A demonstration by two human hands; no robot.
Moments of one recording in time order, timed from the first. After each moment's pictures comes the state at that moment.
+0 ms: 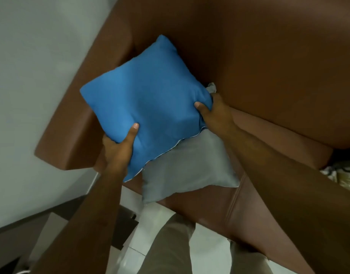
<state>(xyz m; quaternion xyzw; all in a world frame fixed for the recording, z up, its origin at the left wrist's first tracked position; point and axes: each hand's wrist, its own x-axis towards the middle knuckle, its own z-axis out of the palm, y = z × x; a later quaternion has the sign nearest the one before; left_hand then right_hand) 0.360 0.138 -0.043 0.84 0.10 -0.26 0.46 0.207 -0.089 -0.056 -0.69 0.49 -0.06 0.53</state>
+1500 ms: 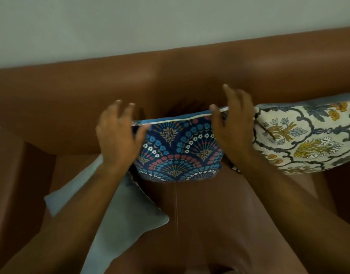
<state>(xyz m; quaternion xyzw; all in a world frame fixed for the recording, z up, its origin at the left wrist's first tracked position) 0.139 -0.175 0.032 0.75 -0.64 0.05 0.14 -0.125 -0.243 0.032 -0.70 0.59 -0.38 0.16</state>
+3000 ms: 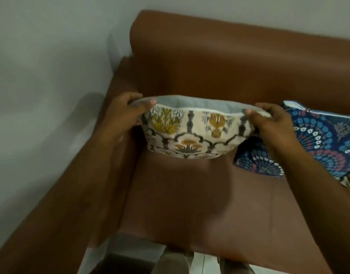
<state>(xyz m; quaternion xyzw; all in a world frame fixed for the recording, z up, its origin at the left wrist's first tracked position) 0.570 -0.012 0.047 0.77 -0.26 -0.41 0.41 0.246 -0.118 0.048 -0.52 0.64 -0.27 0.50</state>
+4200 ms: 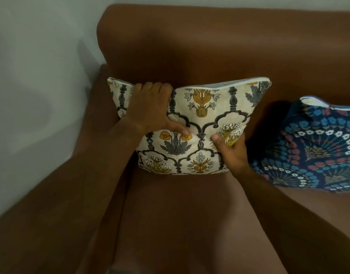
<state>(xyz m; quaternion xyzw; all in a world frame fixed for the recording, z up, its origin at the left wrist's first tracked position) 0.538 -0.125 -0.017 0.69 -0.72 0.00 -0.03 0.277 -0.111 -0.118 -0.53 0.64 -0.28 0.48</state>
